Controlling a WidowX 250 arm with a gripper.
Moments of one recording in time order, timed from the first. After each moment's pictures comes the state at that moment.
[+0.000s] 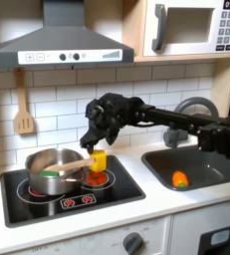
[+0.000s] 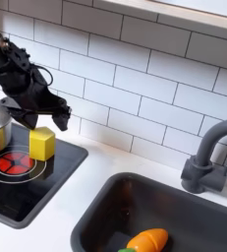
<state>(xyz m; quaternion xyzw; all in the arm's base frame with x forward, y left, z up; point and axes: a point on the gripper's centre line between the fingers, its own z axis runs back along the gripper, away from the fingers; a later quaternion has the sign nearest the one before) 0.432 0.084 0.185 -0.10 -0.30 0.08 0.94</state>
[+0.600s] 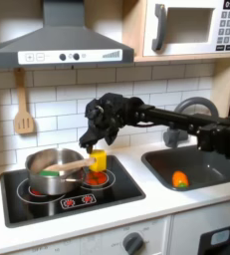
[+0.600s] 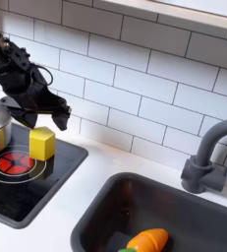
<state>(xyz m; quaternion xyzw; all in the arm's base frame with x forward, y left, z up) 0.433 0.087 0.186 -0.10 -0.31 0.08 0.94</state>
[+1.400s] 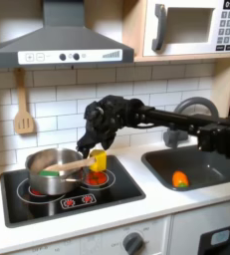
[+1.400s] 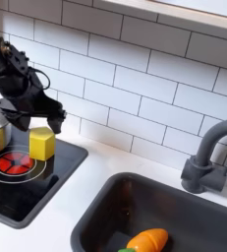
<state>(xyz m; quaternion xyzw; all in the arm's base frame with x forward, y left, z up) 0.429 0.096 0.179 -0.06 -0.30 0.09 0.95</state>
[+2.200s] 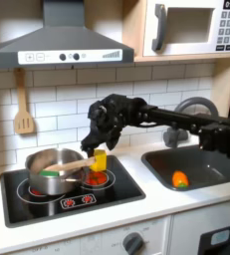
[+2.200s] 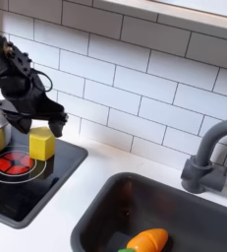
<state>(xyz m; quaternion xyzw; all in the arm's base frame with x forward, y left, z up) 0.426 0.085 0.177 -0.07 -0.29 0.07 0.95</state>
